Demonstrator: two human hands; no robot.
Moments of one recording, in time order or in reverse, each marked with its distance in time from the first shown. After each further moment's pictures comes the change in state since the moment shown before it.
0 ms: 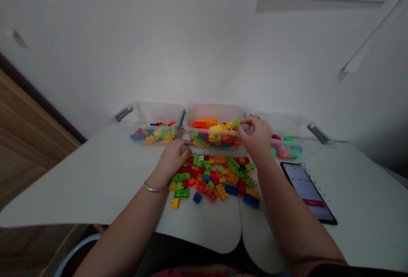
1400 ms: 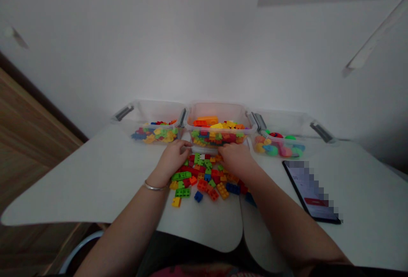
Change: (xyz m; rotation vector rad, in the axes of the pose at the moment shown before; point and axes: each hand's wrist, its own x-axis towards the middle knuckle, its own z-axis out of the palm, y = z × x) left_hand 0.000 -0.004 0.003 -0.011 -0.044 -0.082; right_hand -0.036 -0.051 -0.005 -0.477 -0.895 -0.424
